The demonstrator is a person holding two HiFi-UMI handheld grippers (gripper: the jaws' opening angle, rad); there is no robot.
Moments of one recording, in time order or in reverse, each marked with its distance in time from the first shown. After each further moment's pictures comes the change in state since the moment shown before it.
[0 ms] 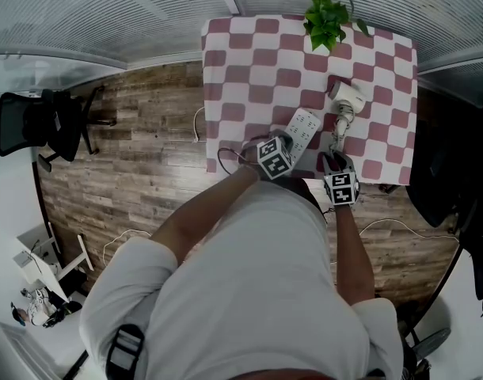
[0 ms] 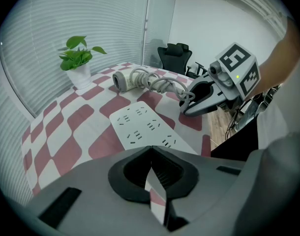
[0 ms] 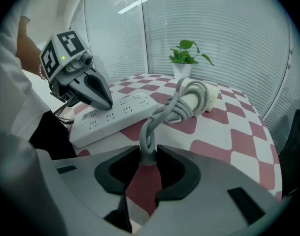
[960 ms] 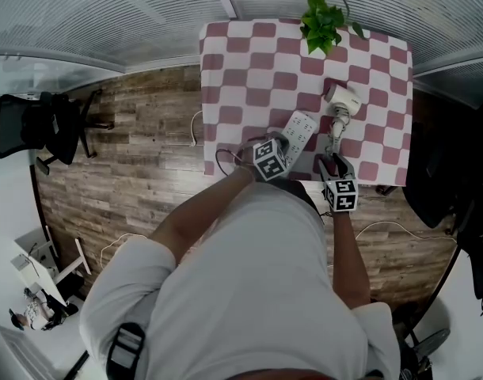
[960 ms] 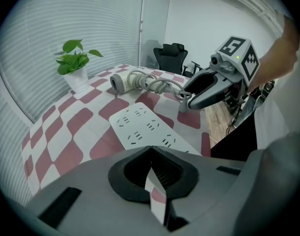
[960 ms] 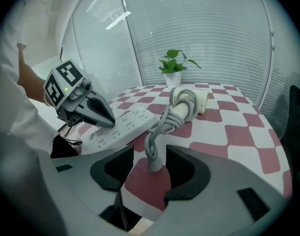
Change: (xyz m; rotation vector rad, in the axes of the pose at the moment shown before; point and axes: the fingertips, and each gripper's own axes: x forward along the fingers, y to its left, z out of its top) left arm 0.000 0.000 -0.002 0.046 -0.009 -0.009; right arm -0.025 0.000 0.017 0.156 -0.108 0.016
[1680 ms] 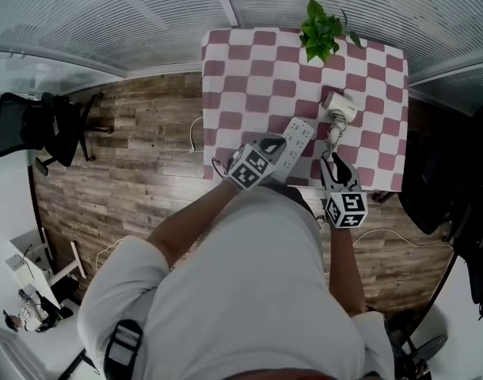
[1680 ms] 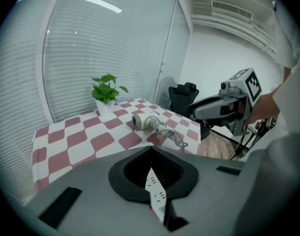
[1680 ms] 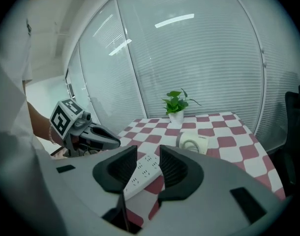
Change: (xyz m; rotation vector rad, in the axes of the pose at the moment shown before) left arm -0.100 0.022 0.053 -0.230 -0.382 0.056; right arm -0.071 0.029 0.116 0.043 -0.270 0.020
